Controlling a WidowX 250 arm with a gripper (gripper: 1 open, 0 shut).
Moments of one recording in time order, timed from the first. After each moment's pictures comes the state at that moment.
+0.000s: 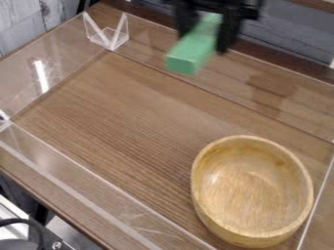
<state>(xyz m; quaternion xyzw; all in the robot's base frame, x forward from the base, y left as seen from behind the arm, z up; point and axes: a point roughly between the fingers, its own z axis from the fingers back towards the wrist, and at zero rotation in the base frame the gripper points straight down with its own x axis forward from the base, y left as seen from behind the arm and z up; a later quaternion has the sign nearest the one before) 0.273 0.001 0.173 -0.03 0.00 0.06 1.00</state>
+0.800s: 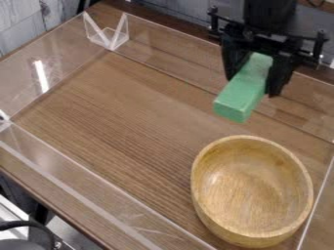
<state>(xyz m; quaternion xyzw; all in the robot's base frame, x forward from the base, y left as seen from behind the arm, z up) 0.264 -0.082 0.157 -0.04 -0.04 -0.02 1.00</state>
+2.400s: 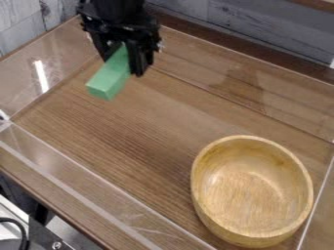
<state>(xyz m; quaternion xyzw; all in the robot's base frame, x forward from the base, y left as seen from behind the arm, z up) 0.247 0.051 0.133 -0.03 -0.08 0.00 1.00</state>
